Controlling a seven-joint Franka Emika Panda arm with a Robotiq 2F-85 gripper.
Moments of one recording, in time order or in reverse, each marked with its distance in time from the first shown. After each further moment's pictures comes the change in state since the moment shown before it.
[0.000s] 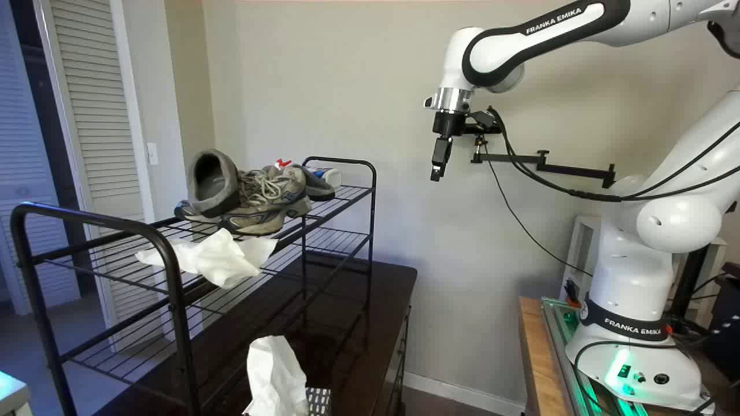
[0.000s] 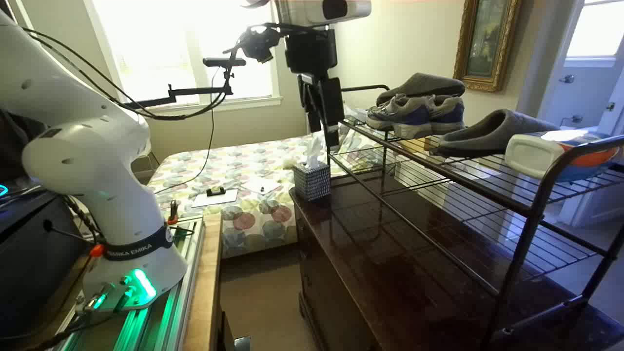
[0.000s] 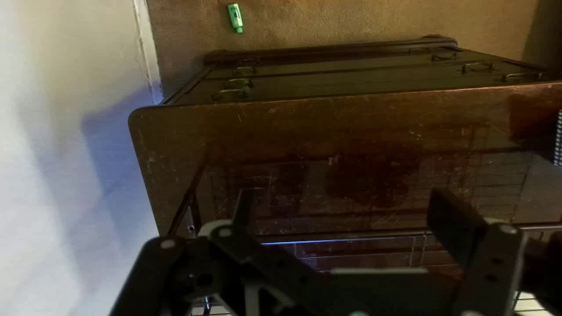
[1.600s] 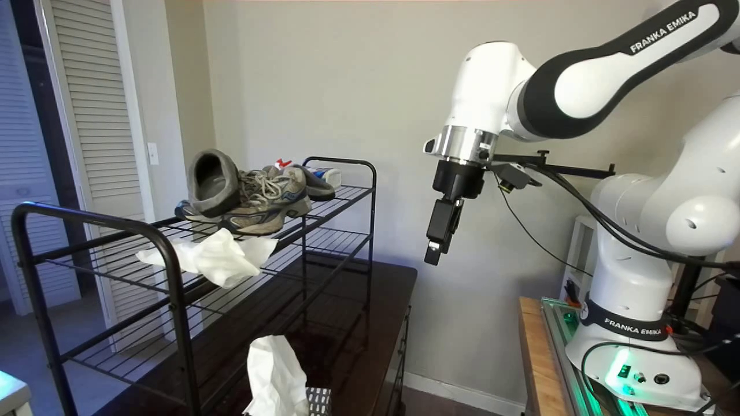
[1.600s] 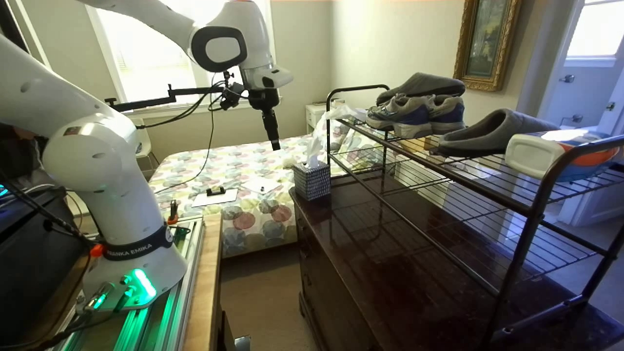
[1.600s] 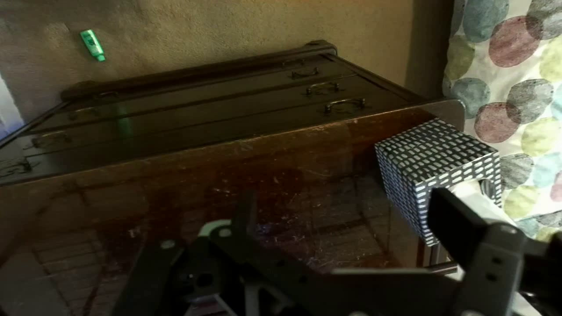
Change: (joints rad) arm 0.292 -0.074 0.465 -0.325 0.378 0.312 0.567
